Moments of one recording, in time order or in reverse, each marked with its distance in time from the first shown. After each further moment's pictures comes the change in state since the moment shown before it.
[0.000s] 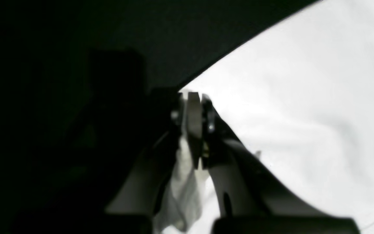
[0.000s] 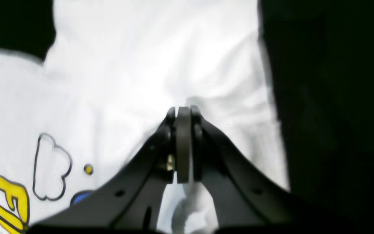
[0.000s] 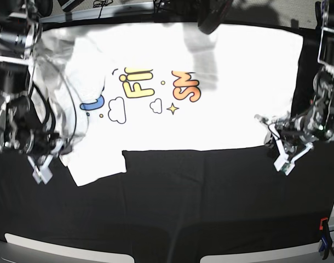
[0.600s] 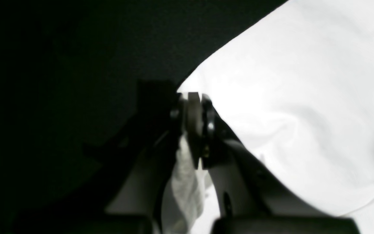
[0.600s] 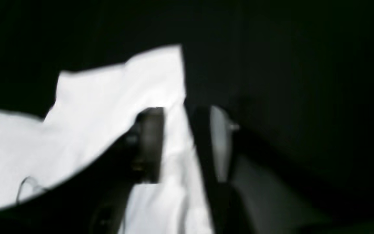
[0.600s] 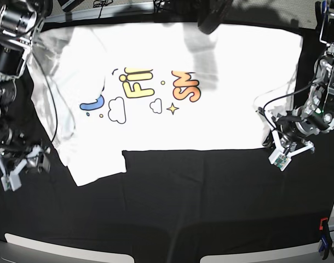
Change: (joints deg) left arm 5.7 -1.4 0.0 13.3 4.9 3.3 -0.5; right arm -4.1 -0.2 14.4 14.6 -8.2 0.1 8.7
